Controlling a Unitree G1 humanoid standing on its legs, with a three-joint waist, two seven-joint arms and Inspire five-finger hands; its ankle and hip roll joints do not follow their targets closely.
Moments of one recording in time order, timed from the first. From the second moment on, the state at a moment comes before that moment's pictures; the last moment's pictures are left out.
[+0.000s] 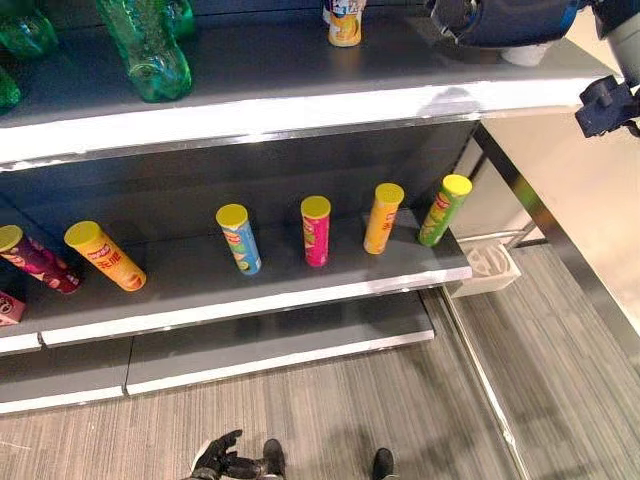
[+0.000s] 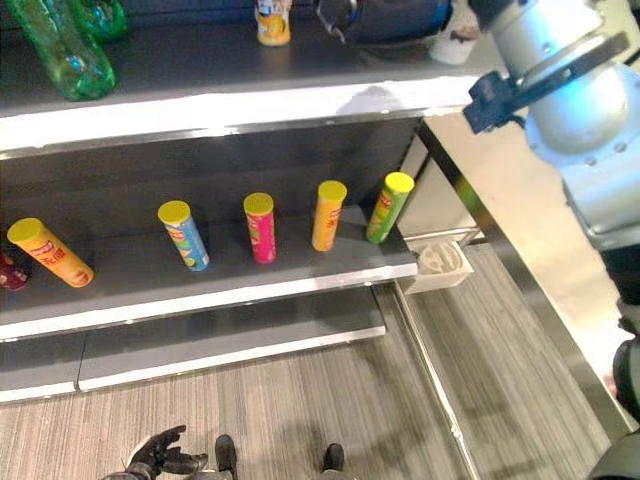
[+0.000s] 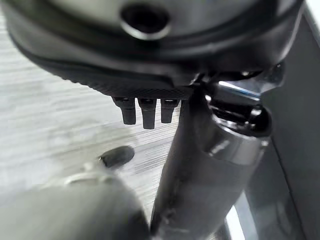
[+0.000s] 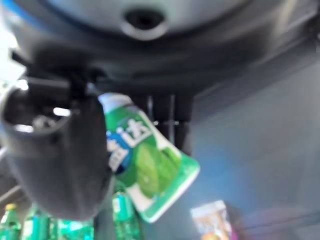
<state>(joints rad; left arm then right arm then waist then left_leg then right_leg) 0.07 0.23 -0.14 1.11 -0.15 -0.15 0.03 -1.16 -1.24 0.51 0.11 0.25 -0.21 -0.09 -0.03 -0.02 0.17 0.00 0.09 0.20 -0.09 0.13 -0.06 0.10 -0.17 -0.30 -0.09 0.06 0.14</state>
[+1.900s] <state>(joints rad) 0.12 0.25 -0.14 1.11 -0.19 -0.14 0.04 -1.07 -0.91 0.45 0.59 0.16 -0.09 -0.12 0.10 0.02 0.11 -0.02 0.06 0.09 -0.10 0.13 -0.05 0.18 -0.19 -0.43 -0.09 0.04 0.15</state>
